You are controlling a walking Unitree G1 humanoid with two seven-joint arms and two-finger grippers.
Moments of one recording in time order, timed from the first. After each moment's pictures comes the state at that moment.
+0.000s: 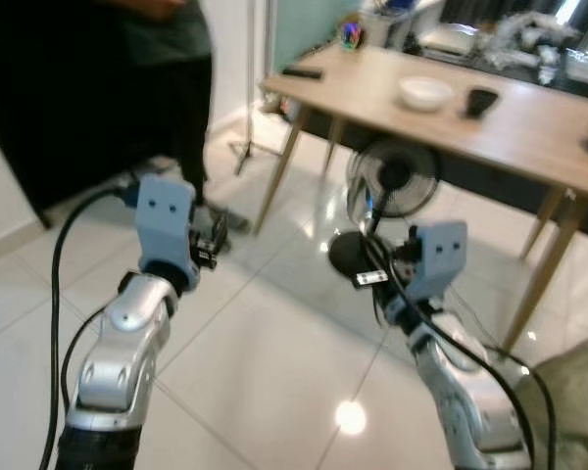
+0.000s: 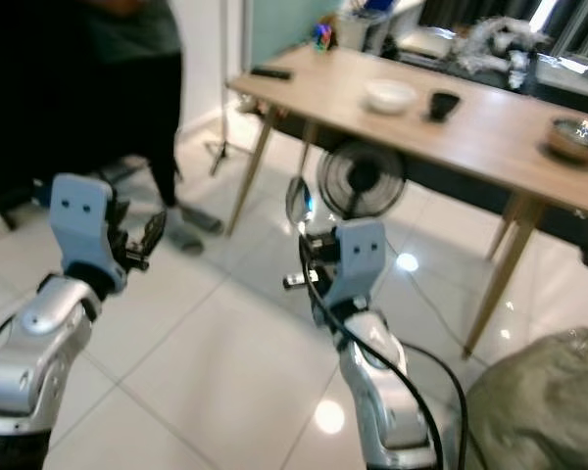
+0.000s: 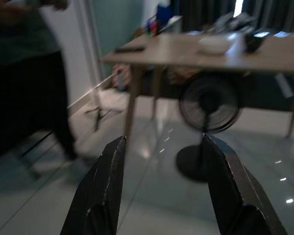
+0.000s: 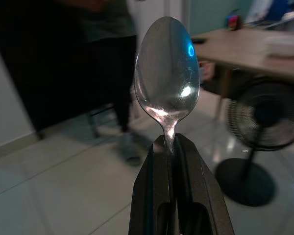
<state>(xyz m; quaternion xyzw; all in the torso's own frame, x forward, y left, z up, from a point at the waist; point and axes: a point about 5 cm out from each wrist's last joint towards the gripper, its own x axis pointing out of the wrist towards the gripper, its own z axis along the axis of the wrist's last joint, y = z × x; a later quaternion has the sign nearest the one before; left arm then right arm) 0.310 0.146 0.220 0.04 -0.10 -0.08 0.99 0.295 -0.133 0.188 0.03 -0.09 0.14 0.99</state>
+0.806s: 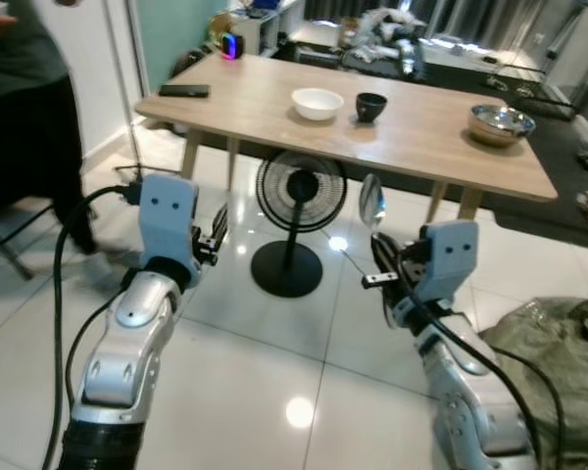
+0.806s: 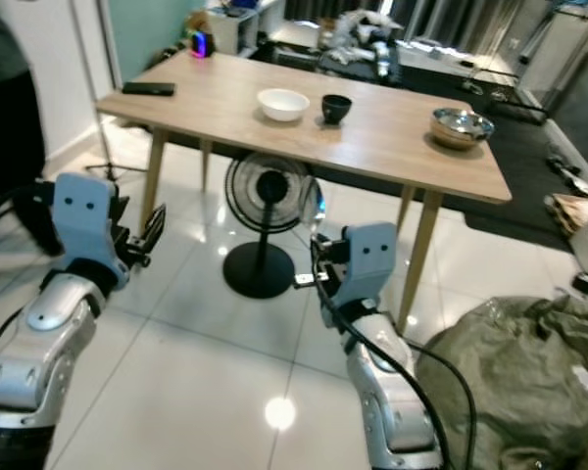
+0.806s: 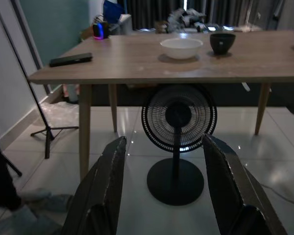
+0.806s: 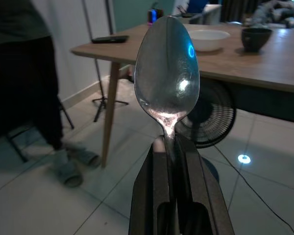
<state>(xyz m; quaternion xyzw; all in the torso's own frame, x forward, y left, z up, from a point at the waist) 0.314 0.156 0.218 0.05 -0.09 -0.05 0.99 0.294 -0.127 0.187 0.04 -0.08 0.15 0.99</state>
